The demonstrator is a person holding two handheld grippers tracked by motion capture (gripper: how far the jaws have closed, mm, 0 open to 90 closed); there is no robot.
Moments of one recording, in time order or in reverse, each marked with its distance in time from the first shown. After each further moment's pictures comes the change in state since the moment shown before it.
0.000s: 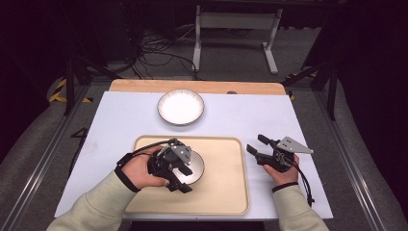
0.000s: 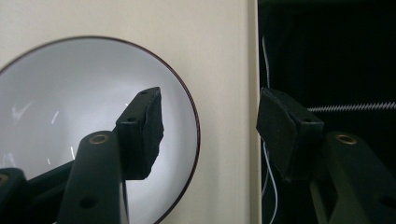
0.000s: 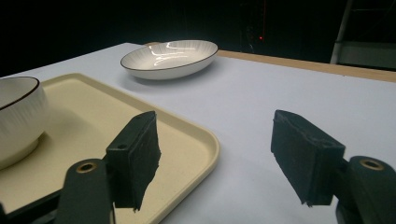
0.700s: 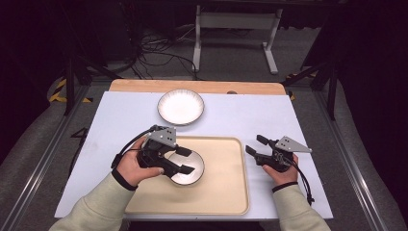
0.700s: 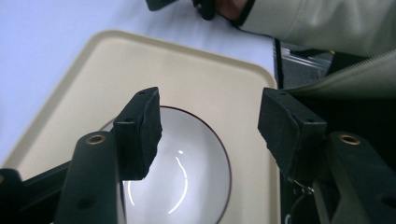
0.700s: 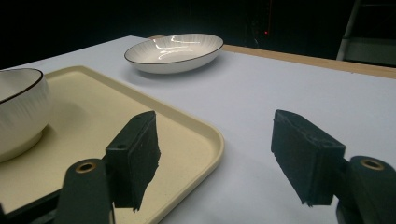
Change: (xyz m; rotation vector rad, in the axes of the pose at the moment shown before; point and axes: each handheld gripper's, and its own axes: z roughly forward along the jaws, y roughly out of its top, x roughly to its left) left arm 0.002 -0.016 -0.031 -0.365 0.176 -0.065; right arm 0.001 0.001 0.002 0.022 0.017 -0.016
